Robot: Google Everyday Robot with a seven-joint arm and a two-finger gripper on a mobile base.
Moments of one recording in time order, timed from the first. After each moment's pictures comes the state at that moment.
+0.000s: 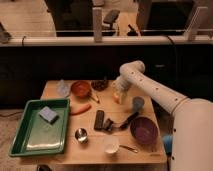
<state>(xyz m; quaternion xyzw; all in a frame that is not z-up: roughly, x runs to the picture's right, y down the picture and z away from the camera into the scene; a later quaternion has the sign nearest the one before) 0.076 0.019 0.916 -0.21 -0.17 -0.16 0.95</state>
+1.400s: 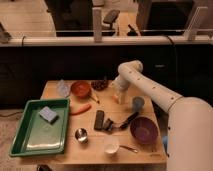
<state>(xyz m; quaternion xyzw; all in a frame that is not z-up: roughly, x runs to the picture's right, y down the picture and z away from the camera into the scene) 0.068 0.022 0.925 -0.21 -0.19 -0.20 0.94</state>
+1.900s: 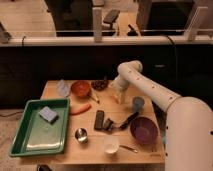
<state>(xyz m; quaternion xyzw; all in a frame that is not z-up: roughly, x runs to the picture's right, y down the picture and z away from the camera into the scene) 0.066 0.024 0.930 -0.21 -0.19 -0.22 0.93</state>
